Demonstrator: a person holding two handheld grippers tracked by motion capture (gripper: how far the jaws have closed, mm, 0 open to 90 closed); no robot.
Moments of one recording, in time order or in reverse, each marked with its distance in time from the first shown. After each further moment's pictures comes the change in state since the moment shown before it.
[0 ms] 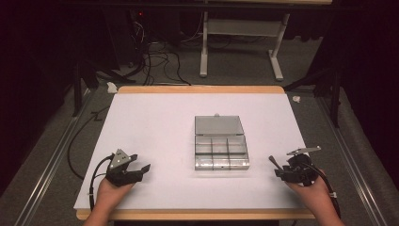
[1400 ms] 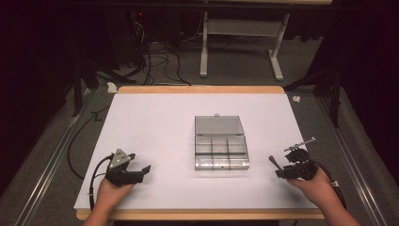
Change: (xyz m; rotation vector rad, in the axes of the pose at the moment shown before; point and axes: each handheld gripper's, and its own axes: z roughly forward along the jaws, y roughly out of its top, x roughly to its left) left arm 0.000 0.000 0.000 -0.002 0.004 -0.009; right arm -0.004 0.020 -0.003 0.164 0.034 -0.025
